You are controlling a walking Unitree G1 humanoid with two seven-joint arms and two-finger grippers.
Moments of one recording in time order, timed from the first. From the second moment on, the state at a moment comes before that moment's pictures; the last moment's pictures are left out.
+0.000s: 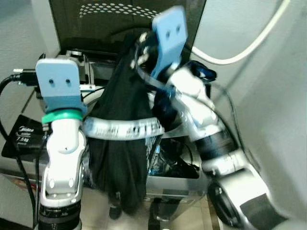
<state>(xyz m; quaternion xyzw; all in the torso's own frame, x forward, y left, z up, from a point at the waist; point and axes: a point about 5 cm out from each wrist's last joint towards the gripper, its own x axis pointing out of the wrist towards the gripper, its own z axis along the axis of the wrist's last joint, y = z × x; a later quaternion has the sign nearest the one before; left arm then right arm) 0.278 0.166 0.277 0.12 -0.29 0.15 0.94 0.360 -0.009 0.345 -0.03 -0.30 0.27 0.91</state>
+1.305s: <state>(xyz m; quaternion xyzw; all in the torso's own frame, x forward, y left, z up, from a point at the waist) 0.252 0.146 0.251 0.05 -0.14 -0.06 0.99 0.378 -0.028 0.269 -0.12 -0.17 0.36 0.91</state>
